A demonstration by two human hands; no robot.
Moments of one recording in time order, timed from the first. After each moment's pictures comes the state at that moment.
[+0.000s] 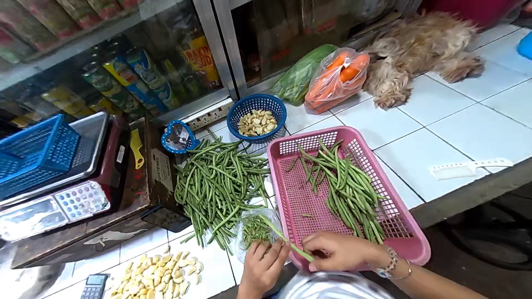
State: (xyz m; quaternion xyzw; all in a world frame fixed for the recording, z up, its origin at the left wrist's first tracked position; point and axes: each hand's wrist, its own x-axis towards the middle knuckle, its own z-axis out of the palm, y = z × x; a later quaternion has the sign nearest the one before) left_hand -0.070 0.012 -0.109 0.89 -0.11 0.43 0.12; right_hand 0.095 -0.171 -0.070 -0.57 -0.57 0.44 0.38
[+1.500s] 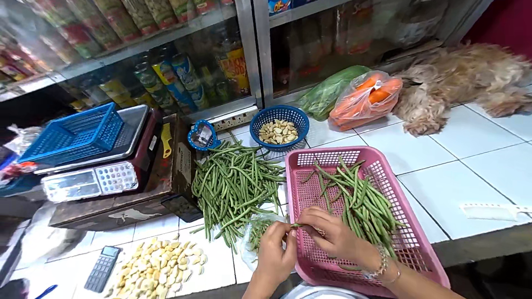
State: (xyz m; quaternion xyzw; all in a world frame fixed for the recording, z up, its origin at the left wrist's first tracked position) left_hand -0.042 -0.013 -0.047 0.84 0.10 0.31 0.44; right_hand 0.101 -0.126 -0.066 -0.59 -0.62 -0.06 0.51
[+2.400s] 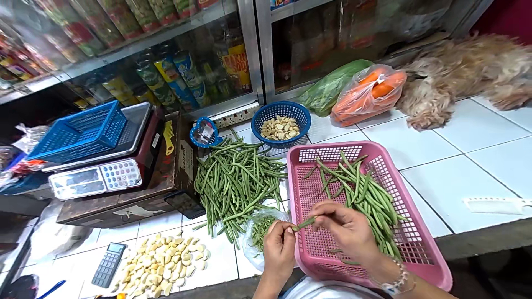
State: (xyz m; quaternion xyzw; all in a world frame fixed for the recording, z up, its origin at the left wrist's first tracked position) left_hand -0.044 -0.031 -0.056 0.71 0.15 0.35 0.59; right_hand 0.070 -0.135 -0.031 -0.54 -0.37 0.12 0.75
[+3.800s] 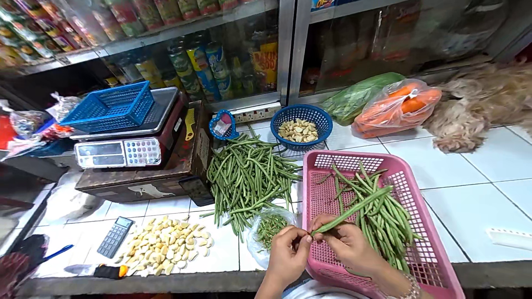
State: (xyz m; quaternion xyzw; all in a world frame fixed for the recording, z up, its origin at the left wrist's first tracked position) left_hand -0.062 -0.030 -0.058 0.74 0.12 0.32 0.58; right_hand 0.064 -0.133 -0.047 -0.56 -0.48 0.19 0.65
